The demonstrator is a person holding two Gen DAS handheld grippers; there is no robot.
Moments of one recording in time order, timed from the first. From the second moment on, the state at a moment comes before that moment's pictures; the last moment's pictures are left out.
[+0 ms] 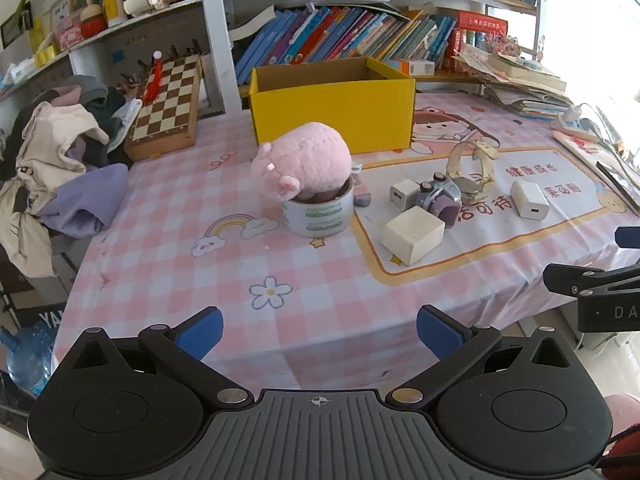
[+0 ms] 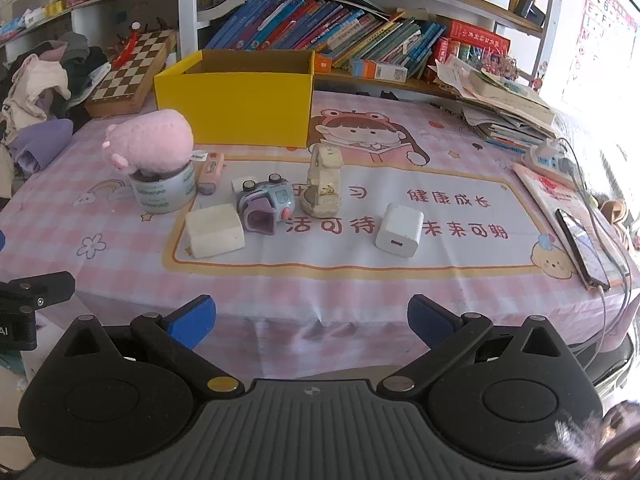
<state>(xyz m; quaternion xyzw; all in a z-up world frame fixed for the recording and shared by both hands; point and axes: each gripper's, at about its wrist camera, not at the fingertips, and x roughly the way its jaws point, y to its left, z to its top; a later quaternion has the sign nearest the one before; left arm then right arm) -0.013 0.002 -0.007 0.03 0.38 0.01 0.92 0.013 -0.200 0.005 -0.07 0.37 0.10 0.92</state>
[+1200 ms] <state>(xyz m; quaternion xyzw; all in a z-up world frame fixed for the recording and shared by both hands) -0.001 0.010 -0.011 0.01 0.39 0.02 0.92 0.027 -0.194 0.007 -0.07 0.37 0.11 0.92</state>
